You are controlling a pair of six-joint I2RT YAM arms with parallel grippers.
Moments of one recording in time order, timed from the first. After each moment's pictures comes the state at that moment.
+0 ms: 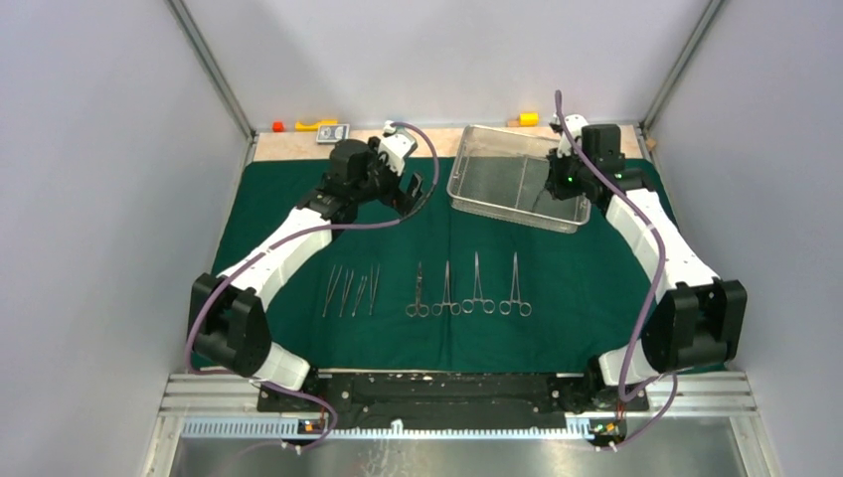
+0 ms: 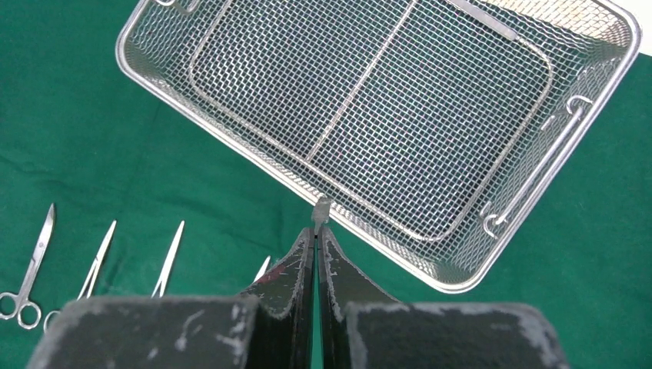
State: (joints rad) left arm -0.41 1.49 1.19 -0.11 0.29 0.23; right arm 0.15 1.48 1.30 -0.51 -0.18 -0.07
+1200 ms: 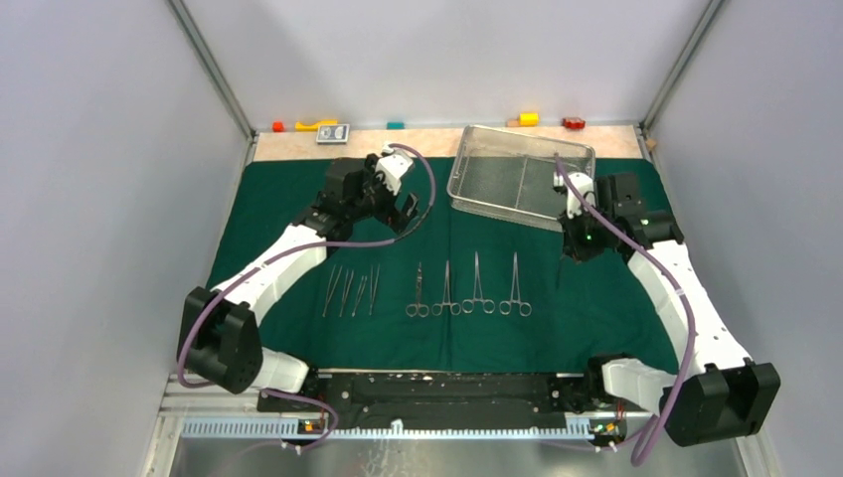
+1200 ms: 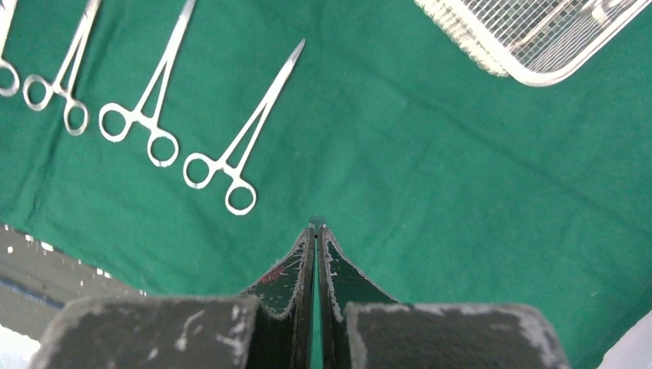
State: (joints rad) left arm -0.41 1.40 1.04 -0.06 0.32 0.27; right arm 0.15 1.11 1.09 -0.91 -0.21 -0.24
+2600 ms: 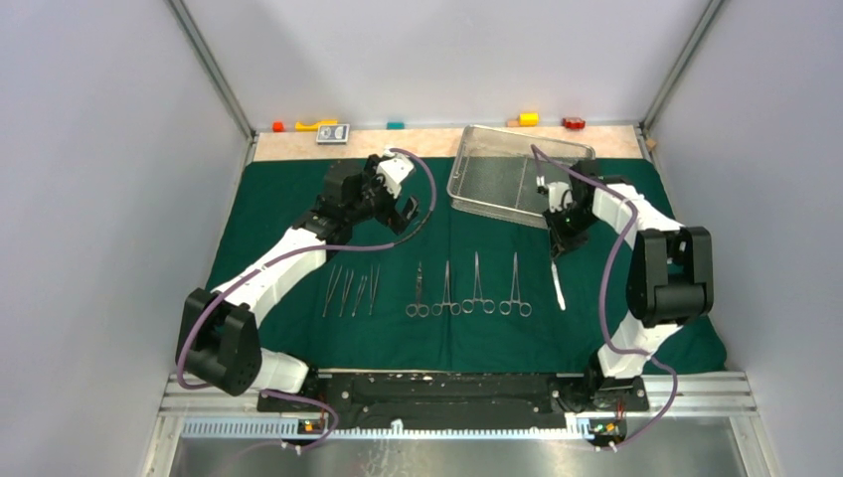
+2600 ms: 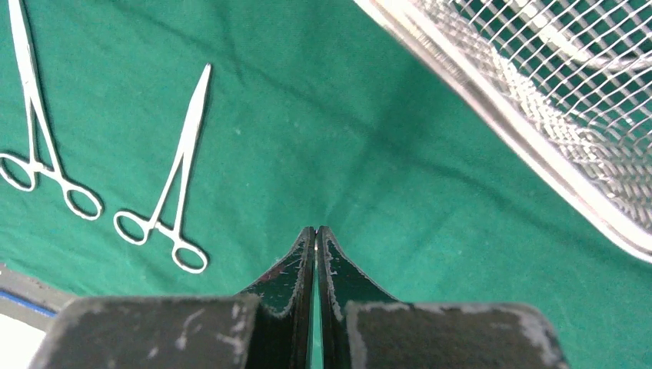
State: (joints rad) left arm -0.41 1.38 0.99 0.00 0.34 0.31; right arm 0.07 1.70 1.18 -0.86 -0.27 -0.27
